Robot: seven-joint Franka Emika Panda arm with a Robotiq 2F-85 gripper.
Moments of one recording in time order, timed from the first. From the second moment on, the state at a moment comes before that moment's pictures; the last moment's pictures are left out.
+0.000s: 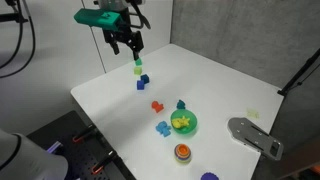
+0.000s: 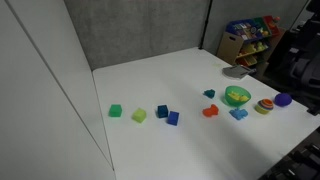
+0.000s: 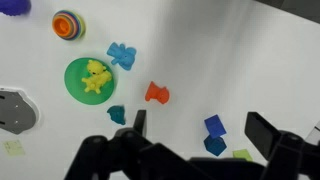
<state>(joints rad) 0.06 -0.44 -0.04 -2.42 -0.02 2.02 -0.23</state>
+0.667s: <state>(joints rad) 0.05 -0.39 -0.01 -2.42 -0.05 2.08 -0.14</state>
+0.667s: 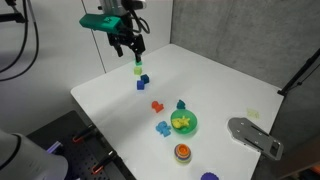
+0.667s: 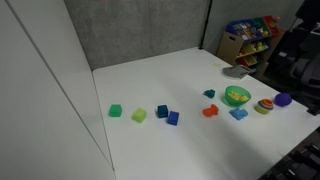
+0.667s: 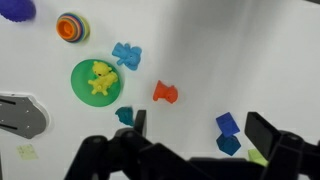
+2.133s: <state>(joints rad) -0.04 0.14 -0.06 -2.37 -0.16 2.46 0.18</state>
